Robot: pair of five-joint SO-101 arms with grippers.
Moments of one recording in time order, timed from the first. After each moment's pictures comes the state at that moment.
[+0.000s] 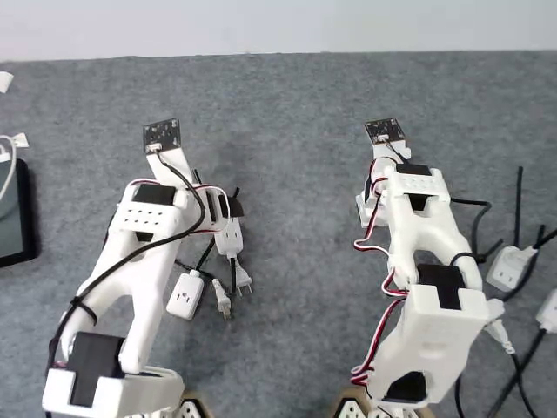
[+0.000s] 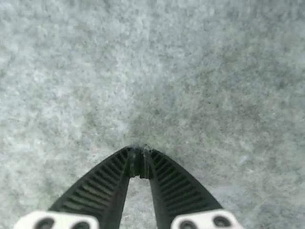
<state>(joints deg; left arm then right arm) 3.6 -5.8 31.3 58.9 25.1 2.1 21.0 11.5 52.2 13.6</state>
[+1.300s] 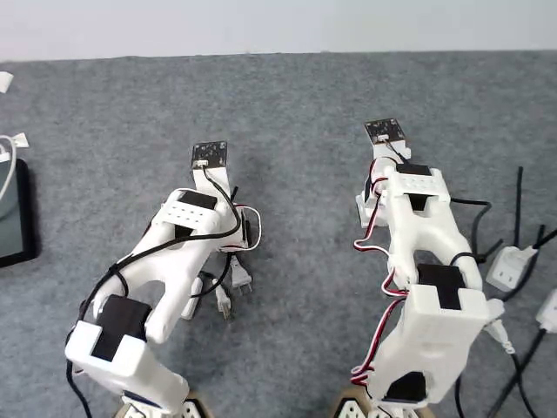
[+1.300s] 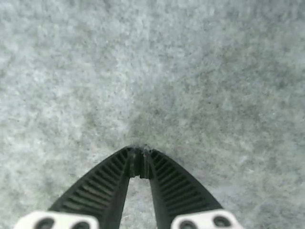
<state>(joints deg) 11.7 7.9 30.6 53.9 25.0 2.1 21.0 11.5 52.2 13.6</state>
